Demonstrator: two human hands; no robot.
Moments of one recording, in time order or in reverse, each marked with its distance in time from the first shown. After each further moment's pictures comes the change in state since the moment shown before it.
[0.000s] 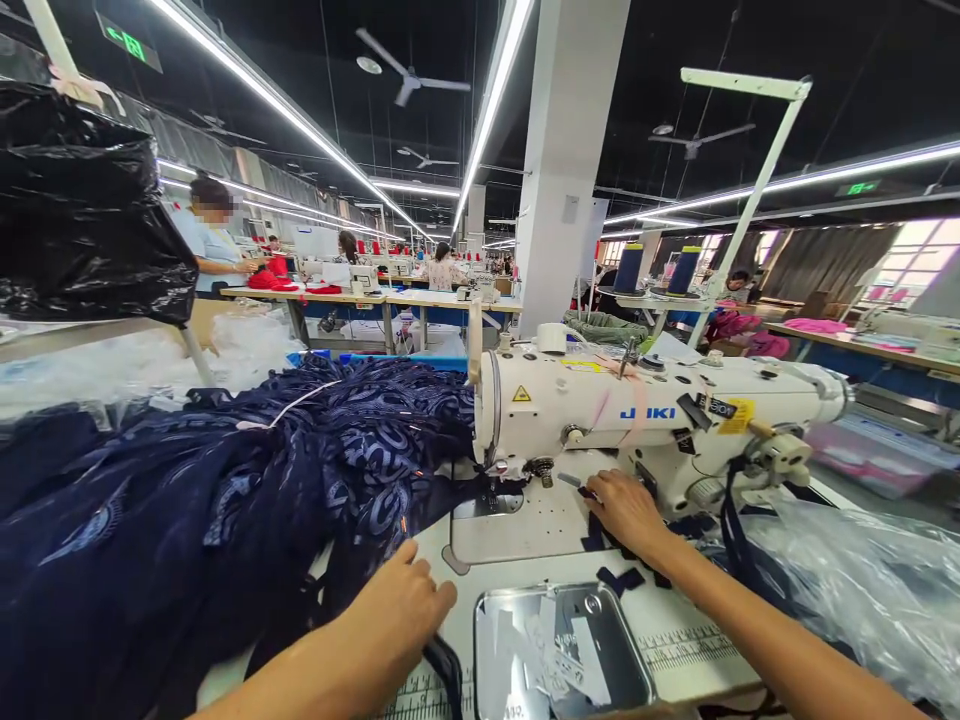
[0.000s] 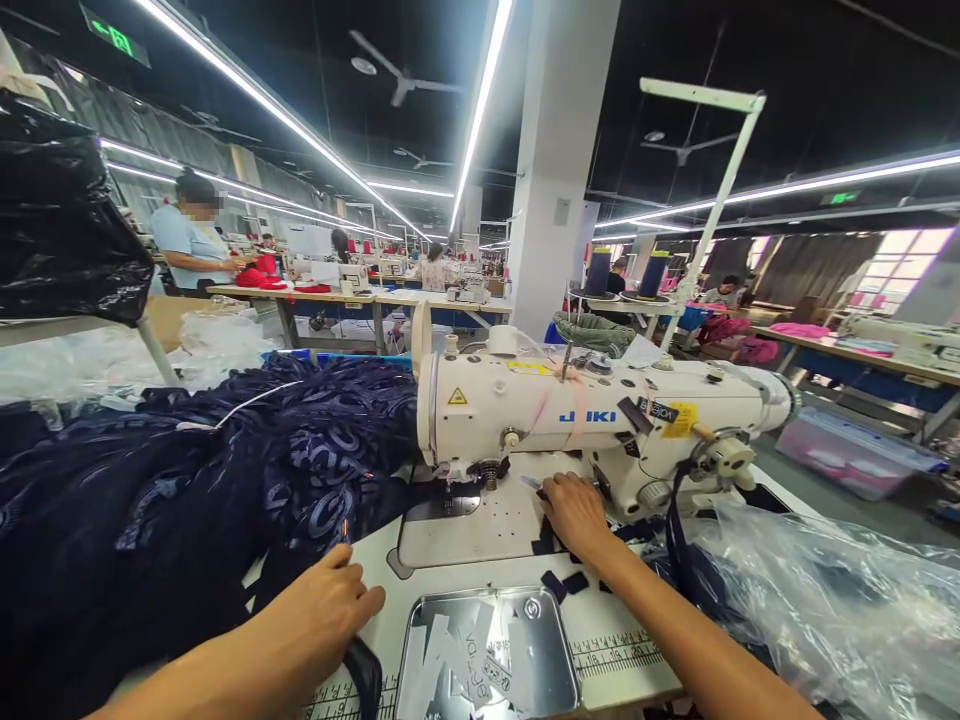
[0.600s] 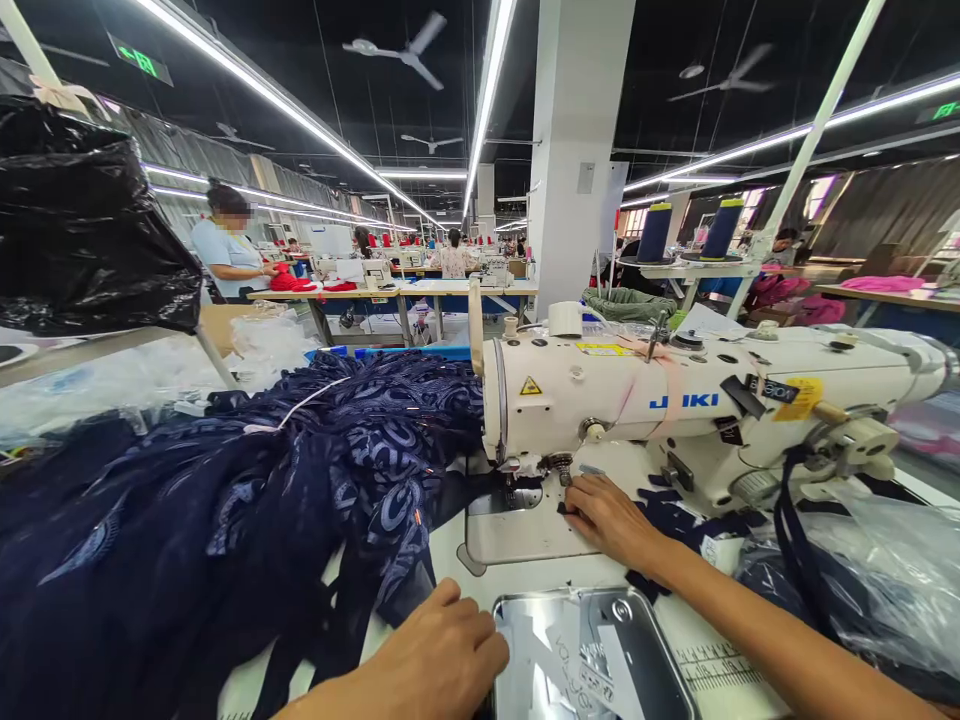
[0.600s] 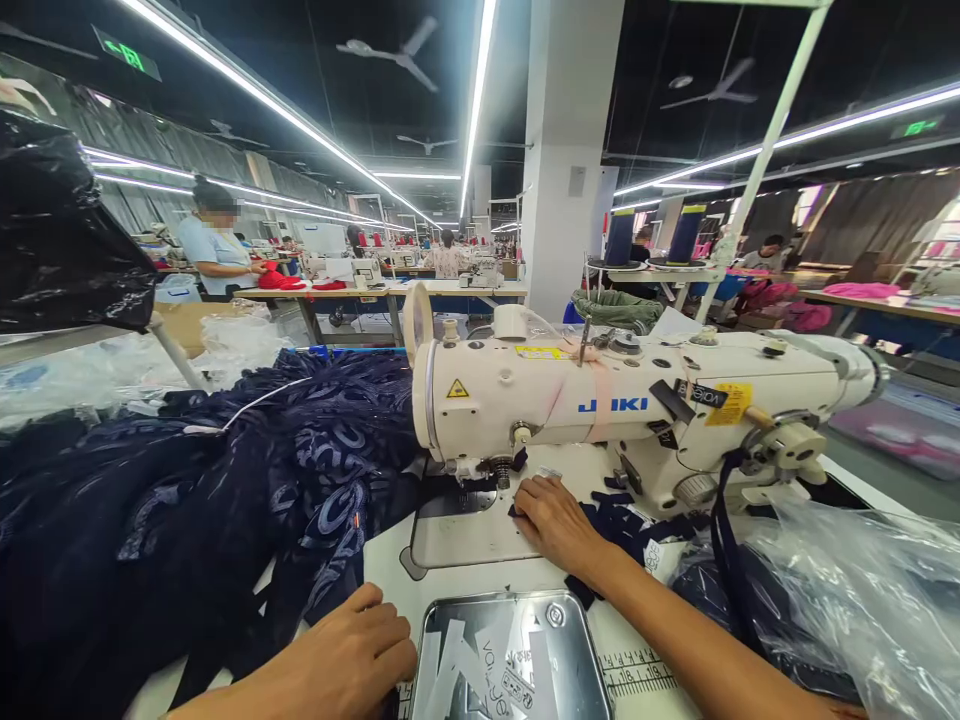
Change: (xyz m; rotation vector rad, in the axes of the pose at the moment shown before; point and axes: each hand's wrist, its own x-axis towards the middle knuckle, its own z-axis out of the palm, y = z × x) left_hand 0.004 0.027 -0.031 -0.201 -0.061 0.120; right_hand 0.007 -0.028 0.018 0.438 0.057 -0.382
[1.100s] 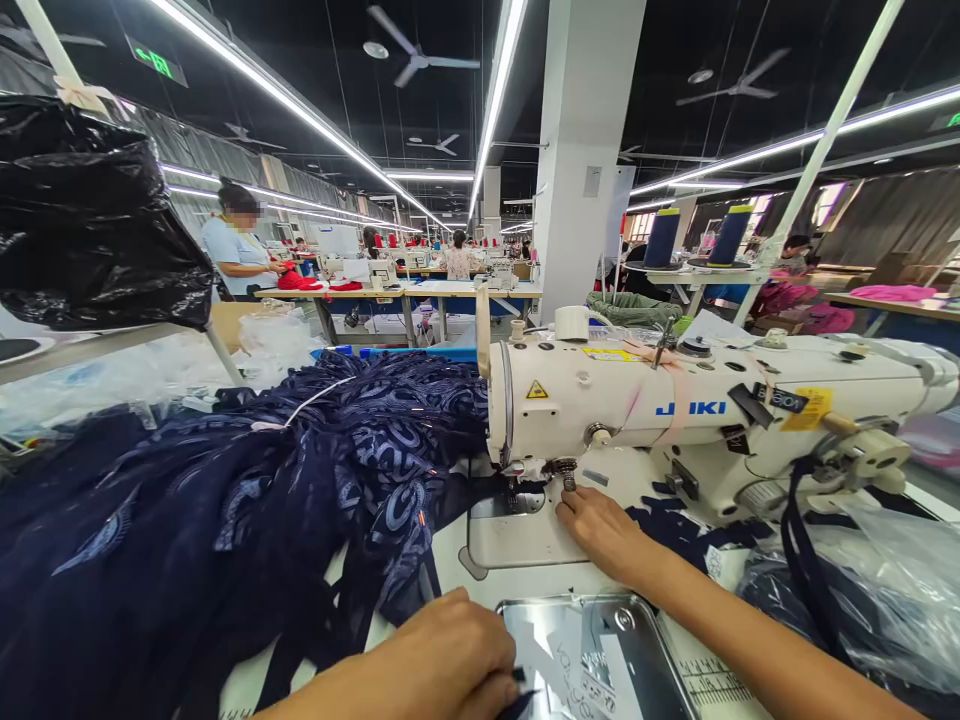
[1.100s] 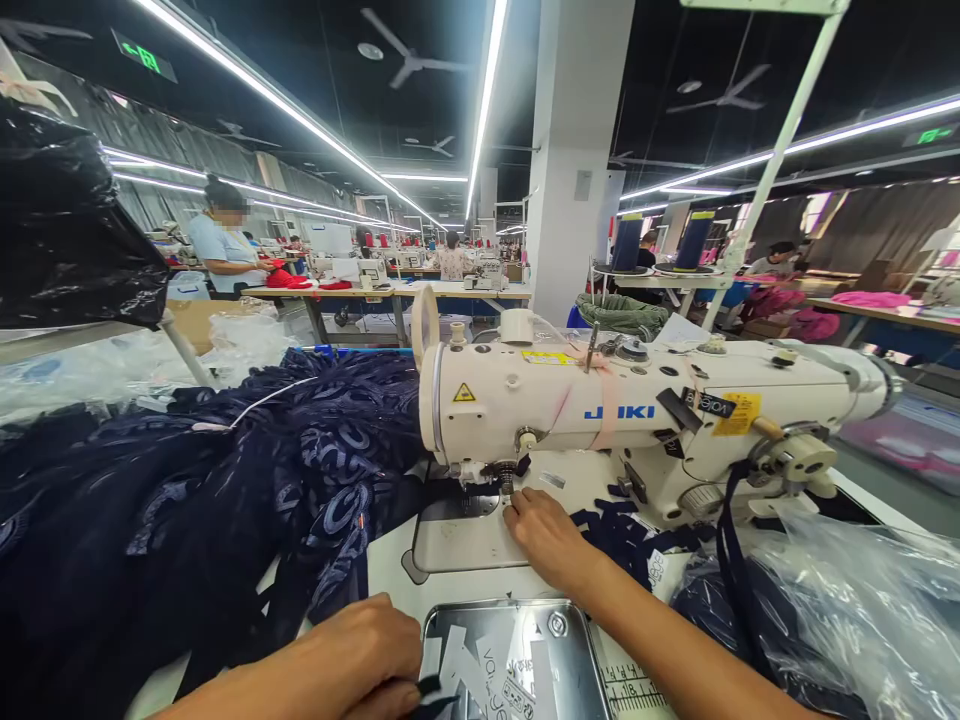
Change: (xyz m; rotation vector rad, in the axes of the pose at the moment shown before) left_hand -0.003 0.014 -0.038 -0.336 -0.032 -0.142; right_hand 0.011 -0.020 0.002 -0.355 -0.142 -0.099
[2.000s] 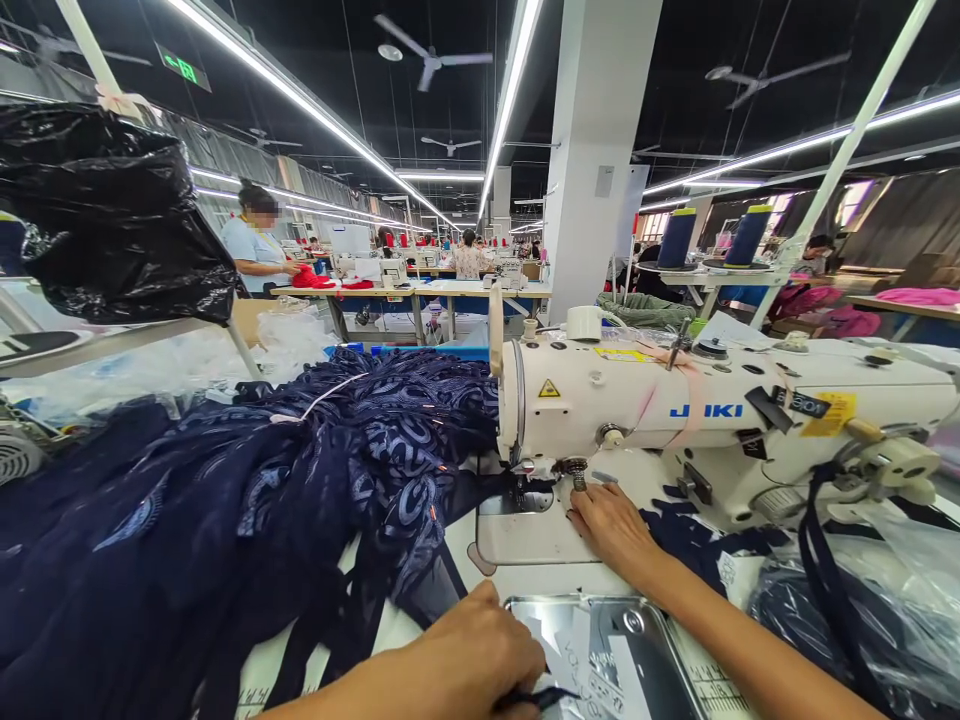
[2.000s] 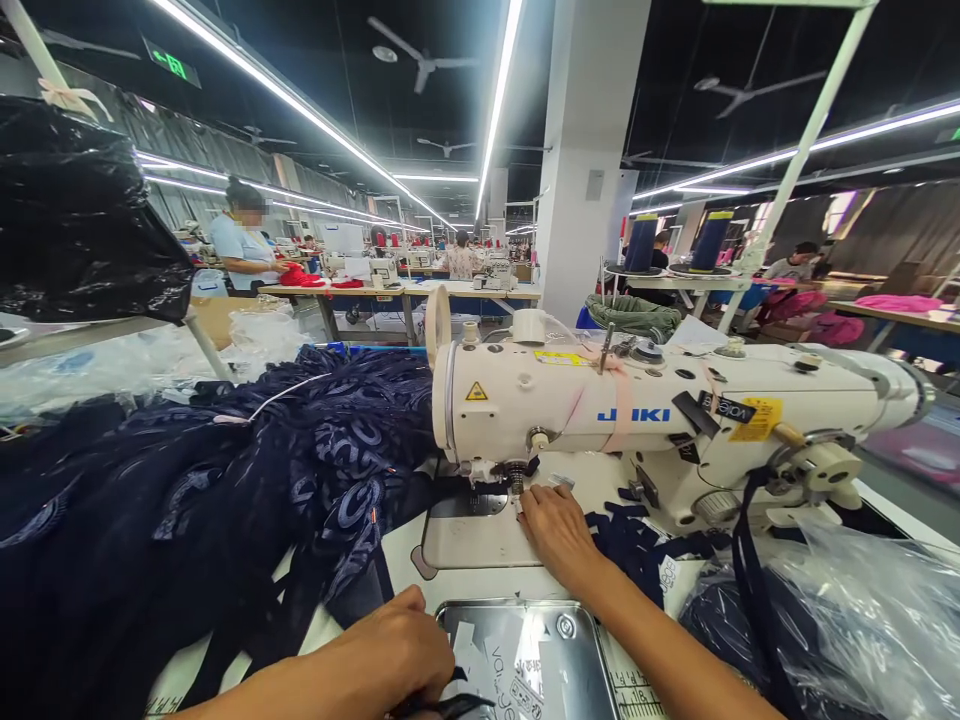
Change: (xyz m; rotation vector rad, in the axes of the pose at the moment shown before) left_hand 0.013 -0.008 0.027 0.001 0.057 0.082; right_hand -0.003 0.001 0.022 0.037 0.273 0.187
